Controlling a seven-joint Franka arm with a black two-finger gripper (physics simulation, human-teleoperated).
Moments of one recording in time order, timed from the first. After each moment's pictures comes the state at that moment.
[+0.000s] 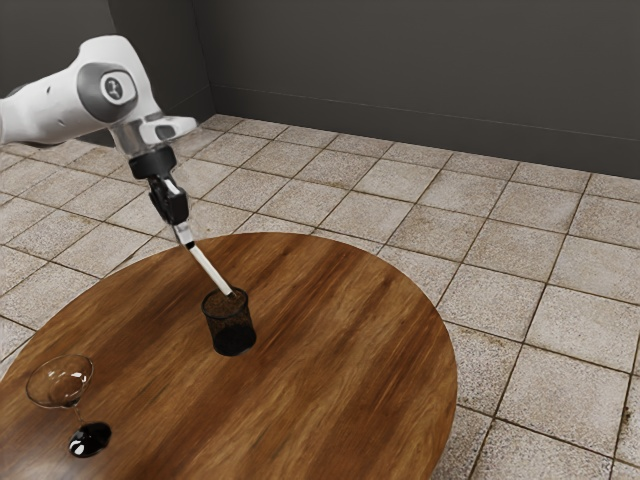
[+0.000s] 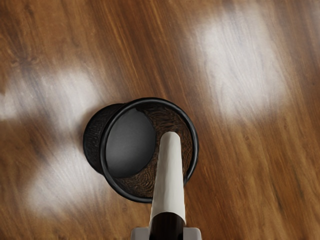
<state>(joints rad) 0.52 0.29 -0.32 -1.61 -0.22 1.65 0.65</state>
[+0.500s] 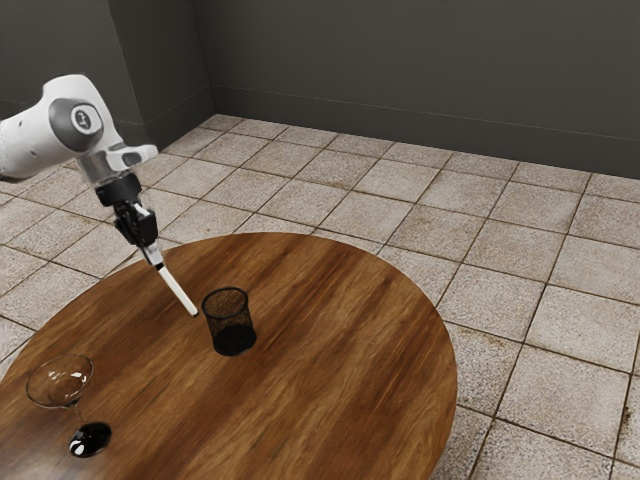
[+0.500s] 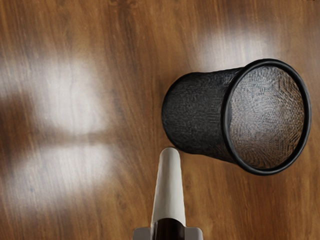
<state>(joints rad) 0.65 0.36 -0.31 -1.66 -0.23 1.72 0.63</state>
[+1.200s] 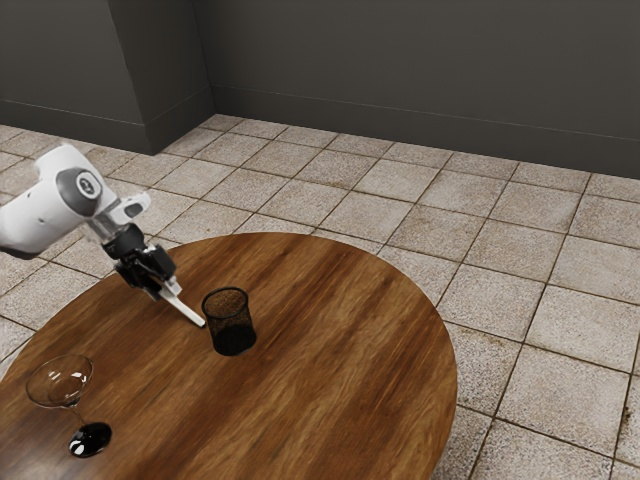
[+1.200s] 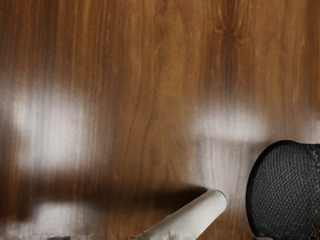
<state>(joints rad) 0.75 0.46 -0.35 -1.85 -0.38 2.09 0.60</state>
